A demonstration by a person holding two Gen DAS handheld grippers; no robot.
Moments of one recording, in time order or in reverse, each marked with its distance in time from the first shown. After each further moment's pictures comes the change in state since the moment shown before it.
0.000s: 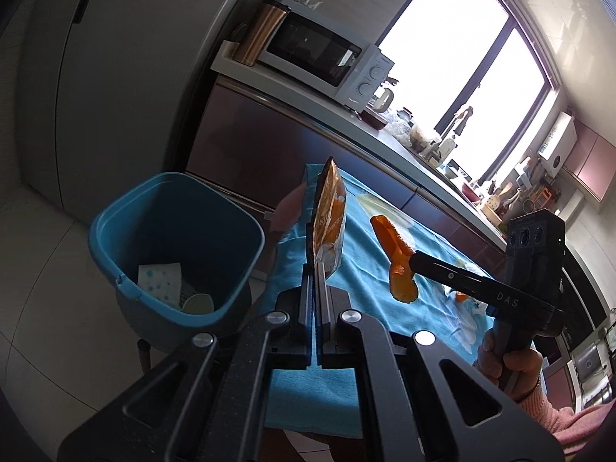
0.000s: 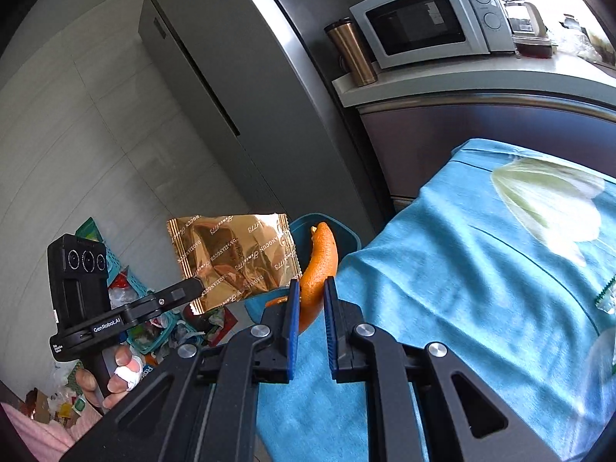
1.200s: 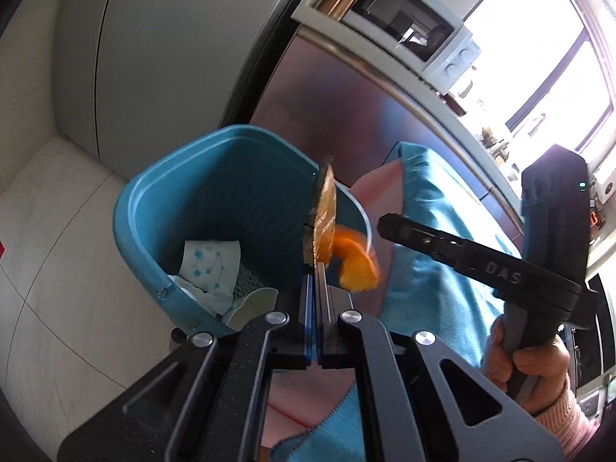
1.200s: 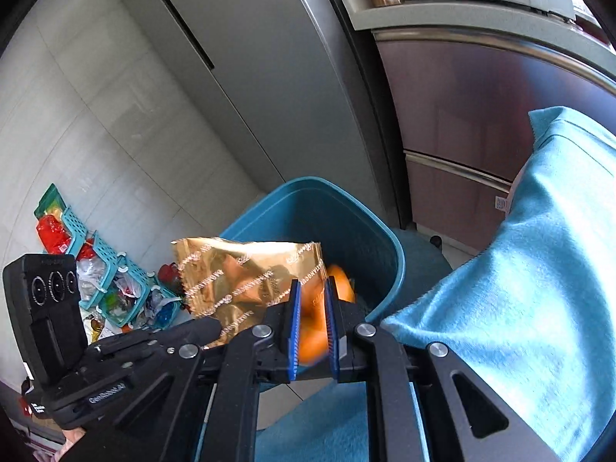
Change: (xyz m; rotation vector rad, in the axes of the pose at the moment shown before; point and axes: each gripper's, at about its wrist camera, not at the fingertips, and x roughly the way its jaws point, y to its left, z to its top) left arm 0.087 0.089 0.006 -0.146 0.132 0.185; right arm 0.165 0.012 0.032 -0.016 0.247 -0.079
